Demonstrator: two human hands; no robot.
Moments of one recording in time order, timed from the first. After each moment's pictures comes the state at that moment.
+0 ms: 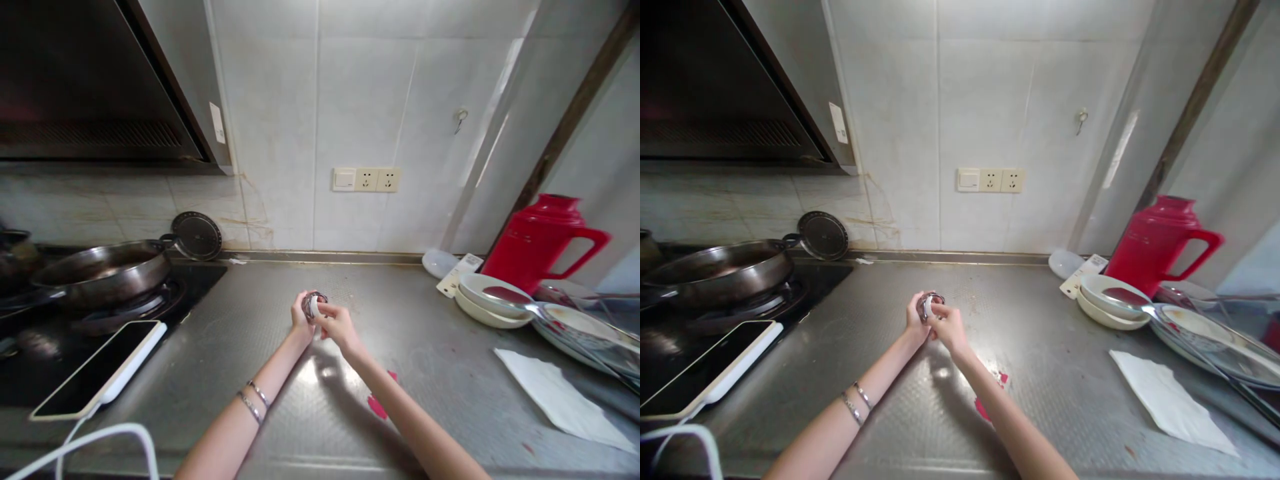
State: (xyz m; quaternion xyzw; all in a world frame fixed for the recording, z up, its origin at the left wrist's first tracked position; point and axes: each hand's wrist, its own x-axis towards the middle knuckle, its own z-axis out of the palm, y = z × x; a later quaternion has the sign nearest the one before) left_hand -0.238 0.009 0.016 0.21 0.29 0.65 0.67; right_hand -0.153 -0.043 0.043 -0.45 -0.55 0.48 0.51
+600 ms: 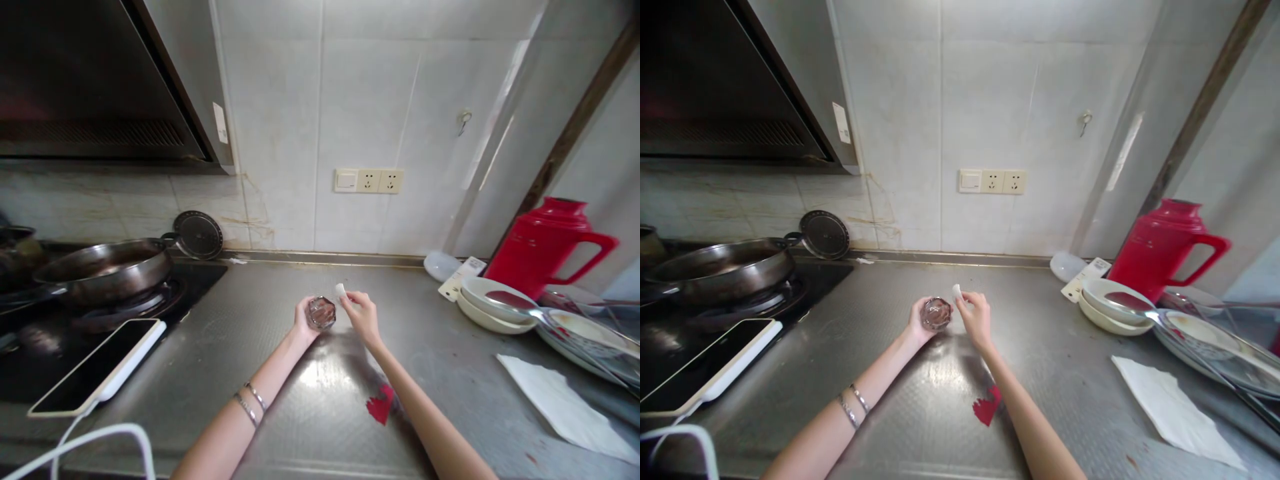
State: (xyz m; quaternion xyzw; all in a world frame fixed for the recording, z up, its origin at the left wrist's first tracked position) left_hand -0.236 0.008 0.013 0.15 0.27 0.53 0.79; right_hand -0.087 -0.007 0.023 -0.51 -0.62 0.14 0.58
